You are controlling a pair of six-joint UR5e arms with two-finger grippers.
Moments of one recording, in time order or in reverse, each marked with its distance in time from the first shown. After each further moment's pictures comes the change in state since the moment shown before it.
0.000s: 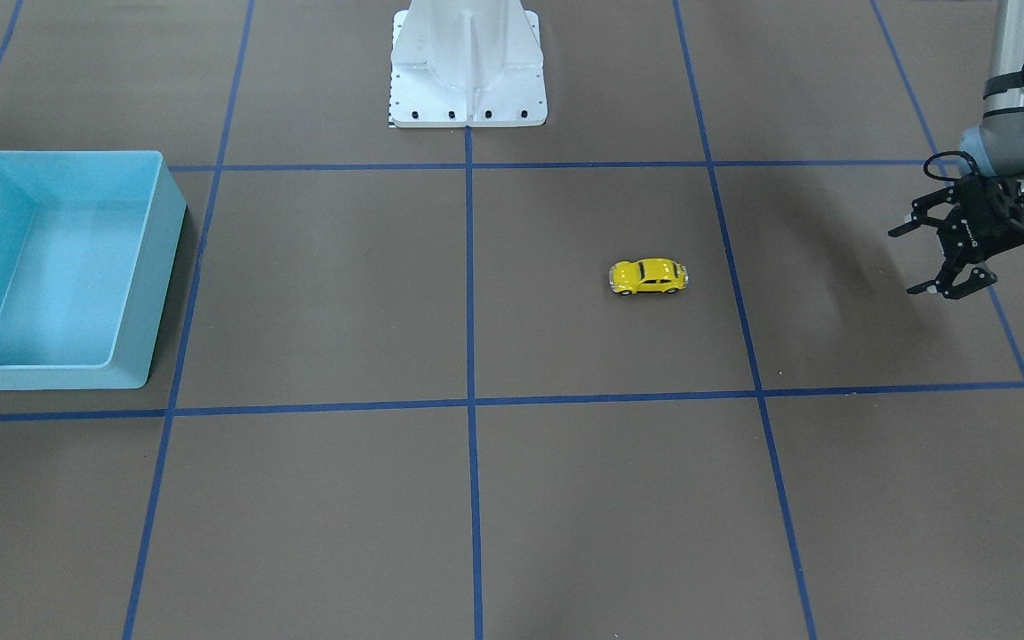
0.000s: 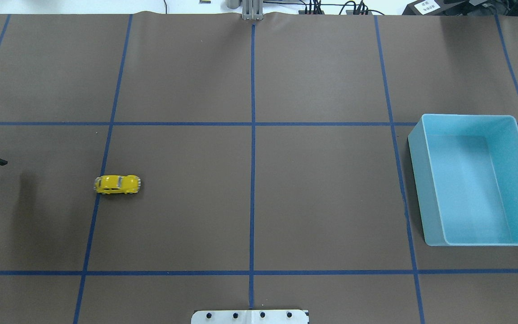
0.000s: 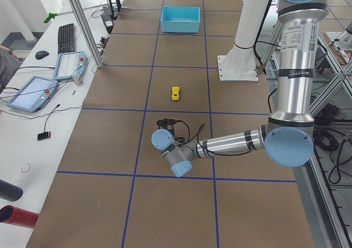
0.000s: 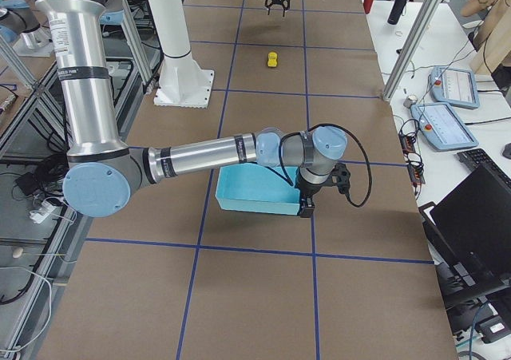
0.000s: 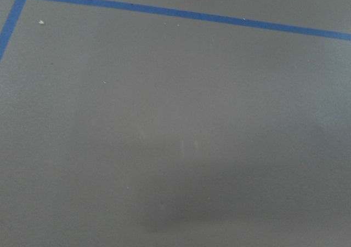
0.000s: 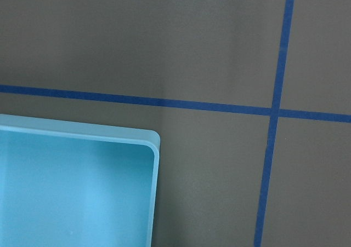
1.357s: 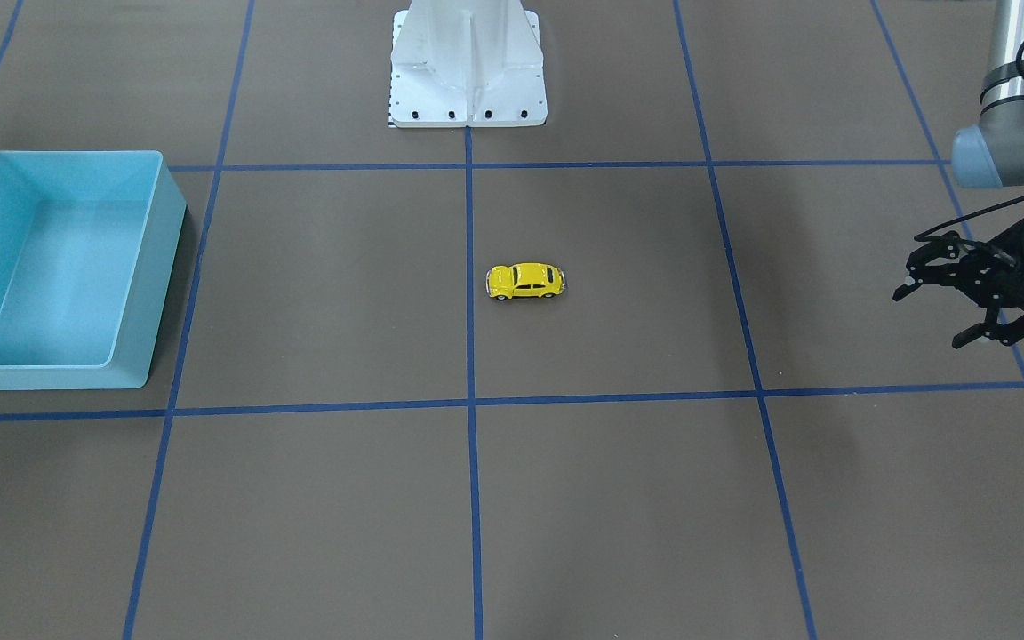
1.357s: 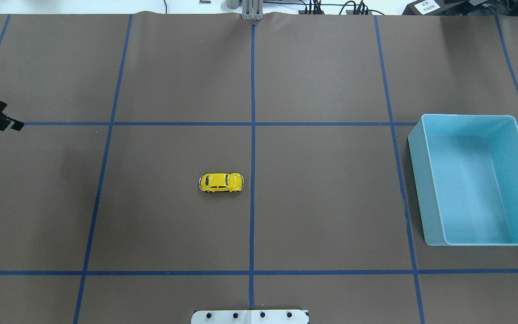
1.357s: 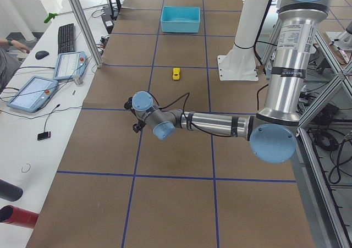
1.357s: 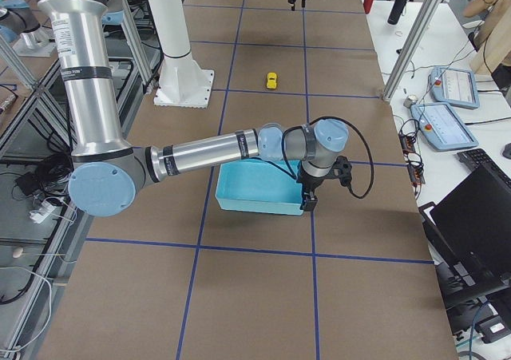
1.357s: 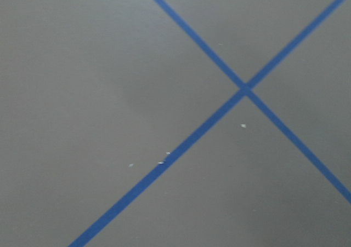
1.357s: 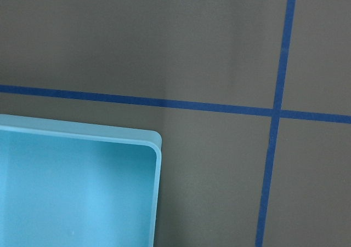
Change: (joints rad) left arm -0.074 -0.126 -0.258 0.540 0.240 -0.615; right arm -0.038 0.040 0.022 -0.001 -0.007 0.010
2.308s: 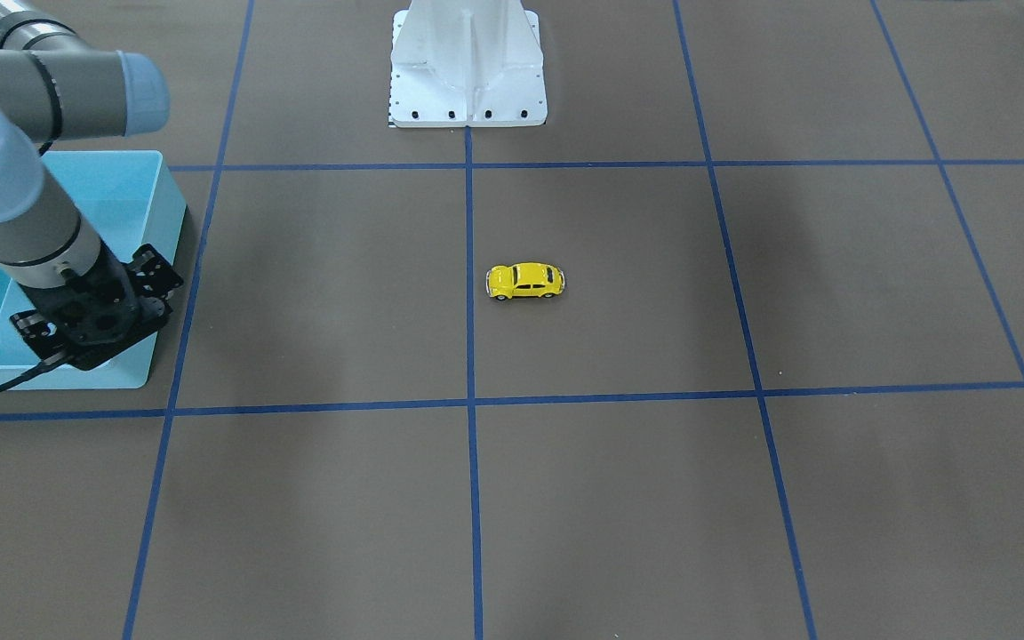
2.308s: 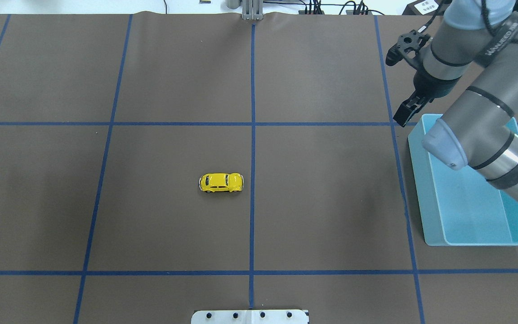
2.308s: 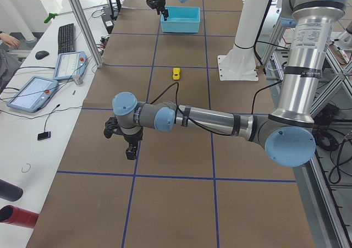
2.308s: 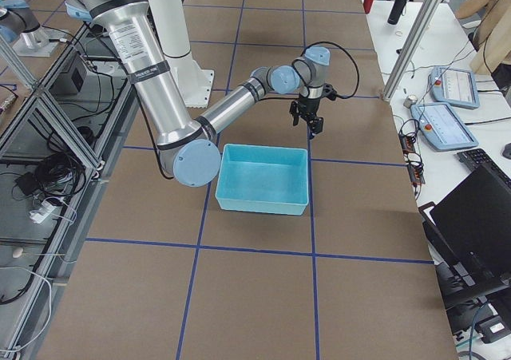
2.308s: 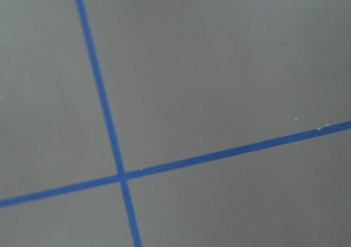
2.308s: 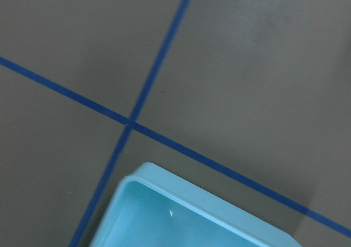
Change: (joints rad) left arm -0.264 0.002 -0.074 0.624 0.075 -0.049; right arm -0.470 0.305 0.095 -0.073 -0.303 -0.004
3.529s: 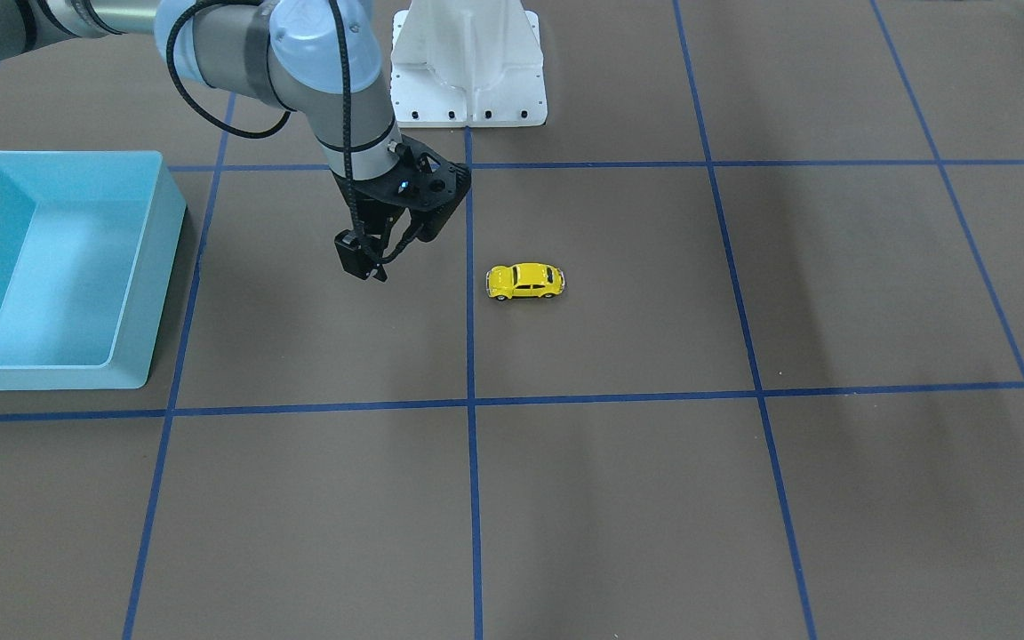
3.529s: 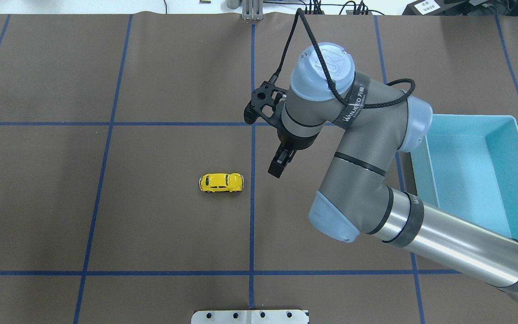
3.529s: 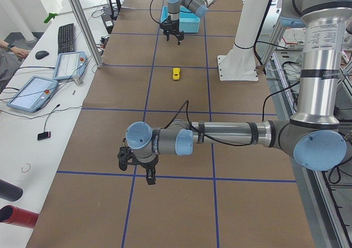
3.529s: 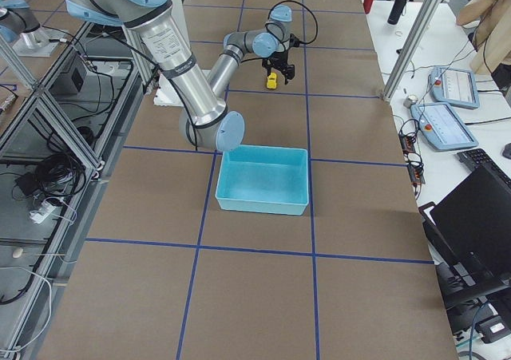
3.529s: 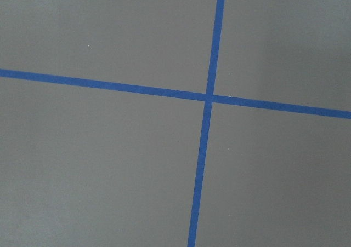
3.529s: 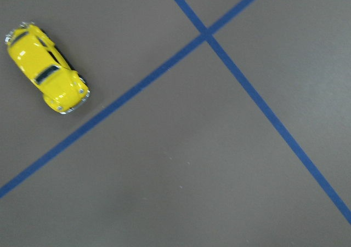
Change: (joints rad) left arm -0.082 0.128 0.009 0.002 -0.071 -0.025; right arm -0.316 0.268 -0.061 0.140 -0.080 0.041
